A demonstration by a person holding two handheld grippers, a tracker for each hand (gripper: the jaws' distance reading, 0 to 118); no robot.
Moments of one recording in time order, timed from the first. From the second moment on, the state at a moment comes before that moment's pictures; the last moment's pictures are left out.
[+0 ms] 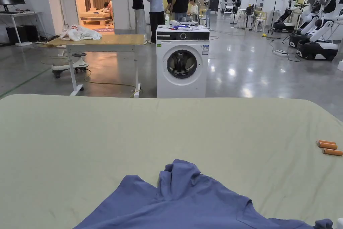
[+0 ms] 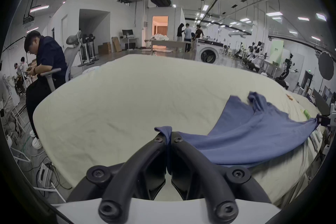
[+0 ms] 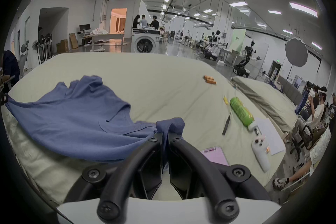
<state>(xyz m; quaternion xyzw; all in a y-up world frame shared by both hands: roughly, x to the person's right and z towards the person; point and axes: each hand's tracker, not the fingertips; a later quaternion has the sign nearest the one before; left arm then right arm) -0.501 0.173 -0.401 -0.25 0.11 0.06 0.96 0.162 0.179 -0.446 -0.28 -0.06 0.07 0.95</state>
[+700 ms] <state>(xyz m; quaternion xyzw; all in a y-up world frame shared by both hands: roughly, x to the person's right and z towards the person) -0.467 0.160 -0.416 -0.23 0.10 0.01 0.97 0.110 0.190 -0.438 -0.20 -0.06 0.08 0.97</state>
